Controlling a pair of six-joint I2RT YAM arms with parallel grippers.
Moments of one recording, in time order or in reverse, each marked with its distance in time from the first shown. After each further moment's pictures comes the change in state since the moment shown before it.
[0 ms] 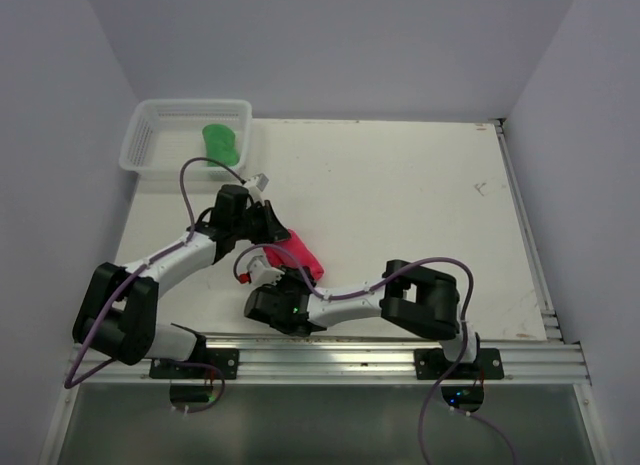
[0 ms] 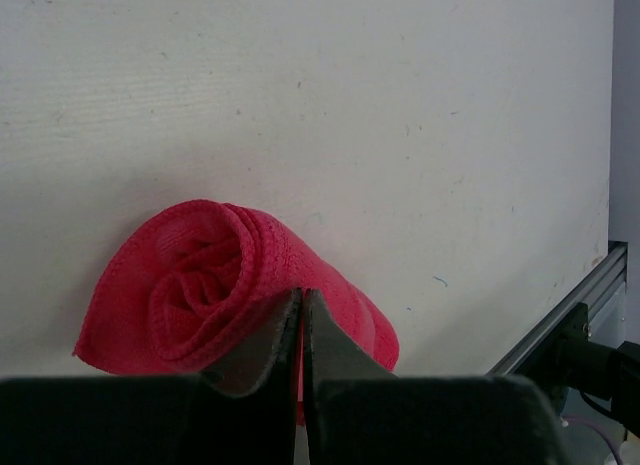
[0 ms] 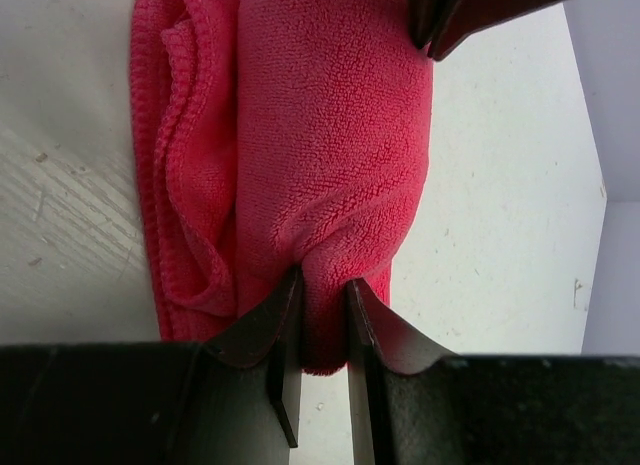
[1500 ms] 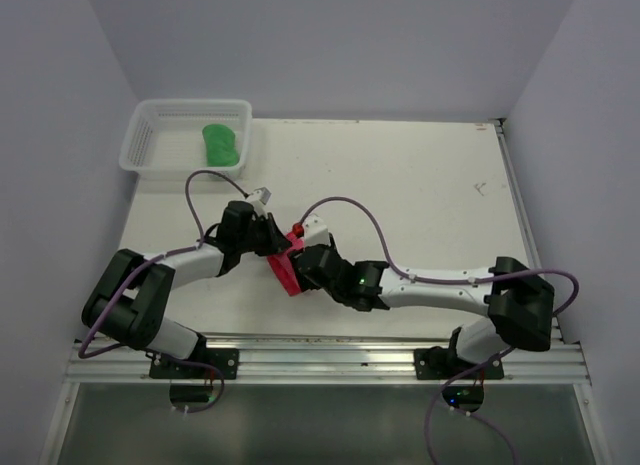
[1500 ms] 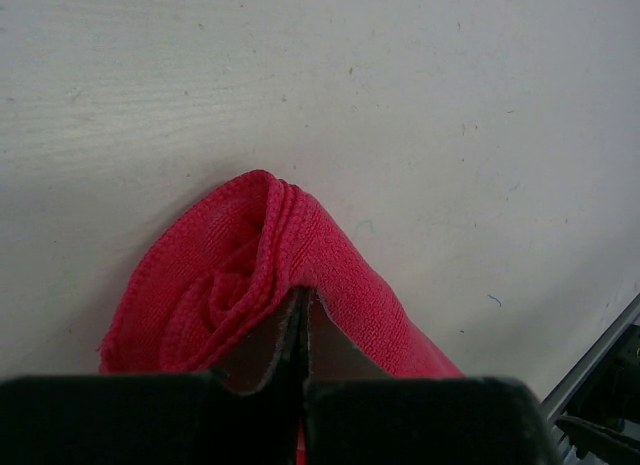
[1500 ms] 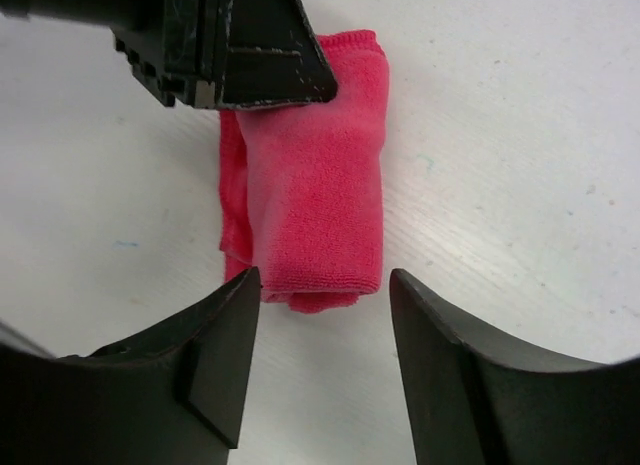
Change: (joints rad) left arm -0.033 0.092 -0.159 0.261 -0.074 -0.006; right arm -0.158 -0.470 -0.257 0.088 -0.472 0.359
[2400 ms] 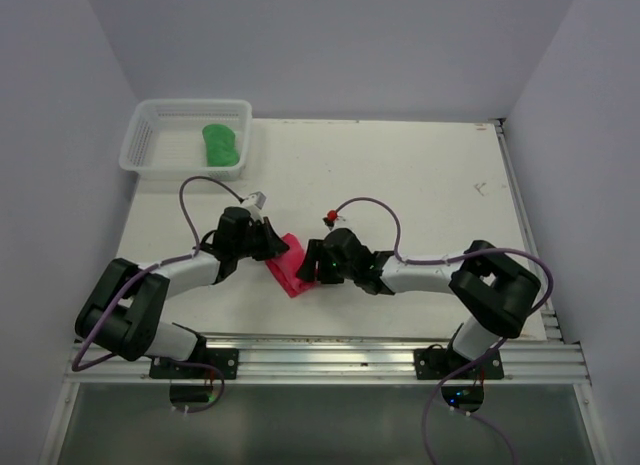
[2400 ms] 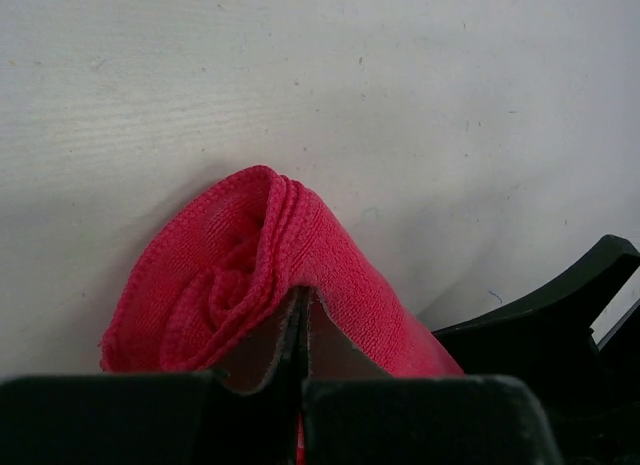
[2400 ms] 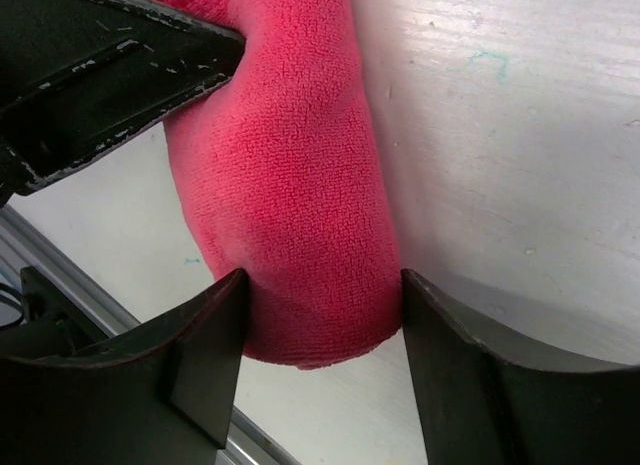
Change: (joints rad) left arm -0.003 -0.060 -0.066 0.027 -0.029 -0.031; right arm -0.274 0.077 -0.212 0.318 -0.539 0.447
